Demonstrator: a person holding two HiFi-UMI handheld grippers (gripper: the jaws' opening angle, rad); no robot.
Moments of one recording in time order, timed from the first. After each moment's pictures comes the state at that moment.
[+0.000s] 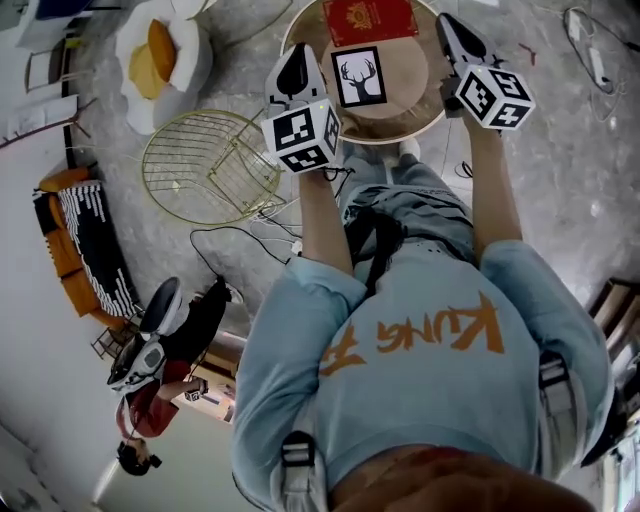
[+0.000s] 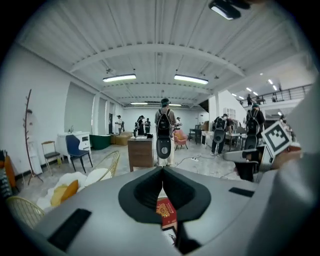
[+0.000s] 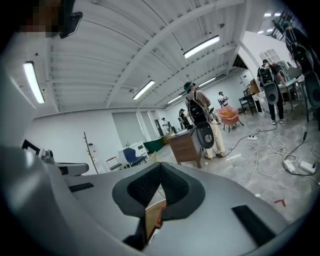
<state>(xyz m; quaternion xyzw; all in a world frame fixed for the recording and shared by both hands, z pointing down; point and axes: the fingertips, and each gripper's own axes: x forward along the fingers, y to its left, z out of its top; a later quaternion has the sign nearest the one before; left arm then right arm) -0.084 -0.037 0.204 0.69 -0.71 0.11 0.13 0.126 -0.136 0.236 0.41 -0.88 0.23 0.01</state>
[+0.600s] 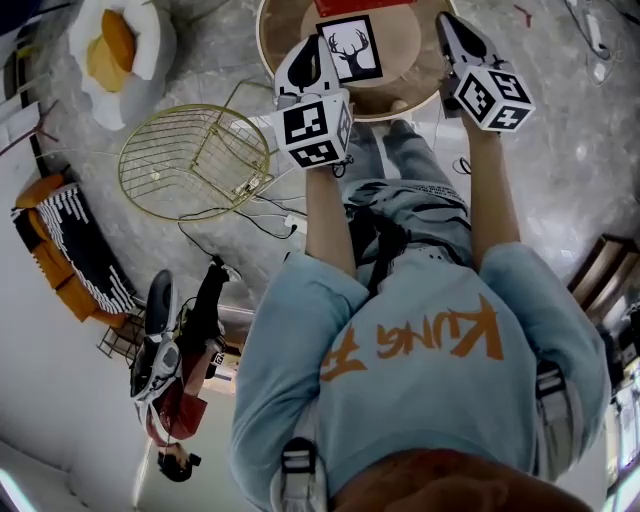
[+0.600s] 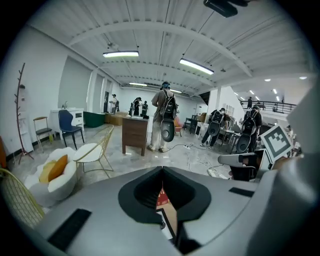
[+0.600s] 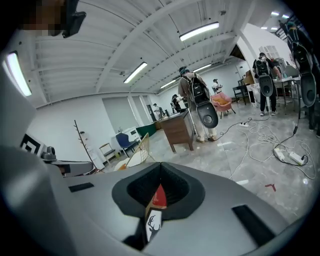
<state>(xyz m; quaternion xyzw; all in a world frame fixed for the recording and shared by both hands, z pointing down) -0.090 -0.058 0.309 0.70 -0.66 0.13 0.22 0.101 -0.133 0.331 0.44 -0.85 0.27 0.10</state>
